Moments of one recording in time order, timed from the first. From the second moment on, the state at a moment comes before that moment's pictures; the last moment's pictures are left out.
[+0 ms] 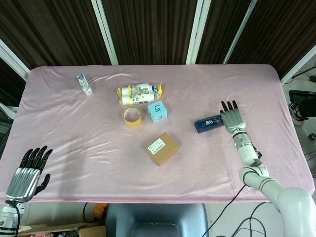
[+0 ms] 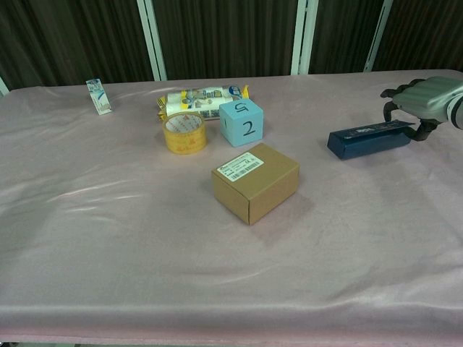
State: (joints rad) left arm -0.15 -1.18 0.01 -1.54 1.58 1.44 0.15; right arm 0.79 -1.68 0.18 -0.67 -1.09 0.66 -0.49
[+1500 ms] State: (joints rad) left arm -0.15 -1.18 0.02 -1.55 1.59 1.44 0.15; right arm 0.86 -1.68 0.27 -0.65 -1.07 0.72 -0.38
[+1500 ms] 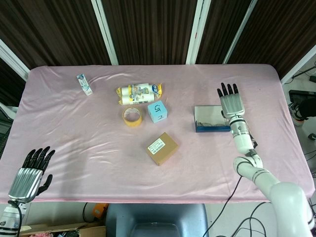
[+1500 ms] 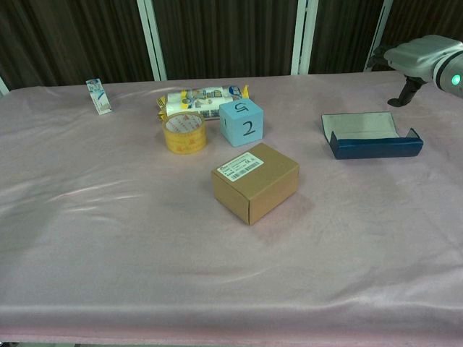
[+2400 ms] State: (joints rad) left arm -0.13 -1.15 0.03 -1.54 1.62 1.48 0.08; right arm 0.77 -1.53 0.15 -1.11 -1.00 0.71 -0.40
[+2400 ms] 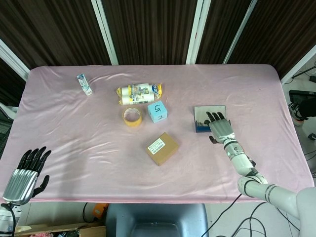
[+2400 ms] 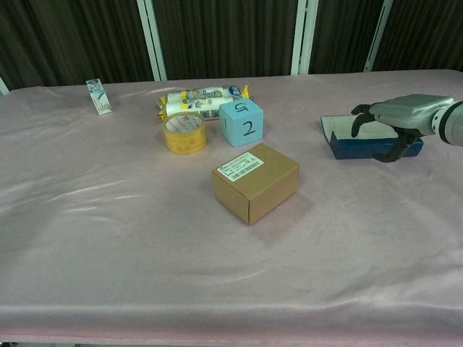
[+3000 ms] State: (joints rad) left arm -0.13 -1.15 0.03 -1.54 1.63 1.49 0.08; right arm 0.76 -1.50 0.11 -1.26 -1.05 0.75 -0.40
